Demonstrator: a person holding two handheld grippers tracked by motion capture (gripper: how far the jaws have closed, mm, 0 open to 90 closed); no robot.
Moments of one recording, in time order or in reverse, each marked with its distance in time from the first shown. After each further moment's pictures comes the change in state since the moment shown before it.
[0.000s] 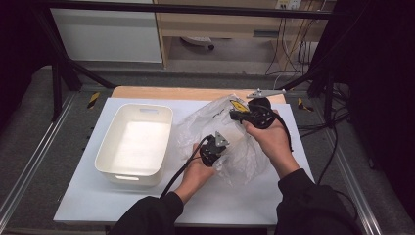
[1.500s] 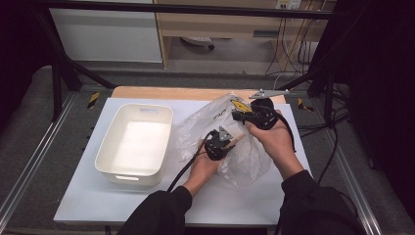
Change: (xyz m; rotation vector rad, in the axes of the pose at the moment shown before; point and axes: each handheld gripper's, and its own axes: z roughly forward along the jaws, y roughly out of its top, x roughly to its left) left arm 0.007 0.012 0.022 -0.058 0.025 -0.025; right arm -0.001 -0.001 -0.007 0.000 0.001 -0.011
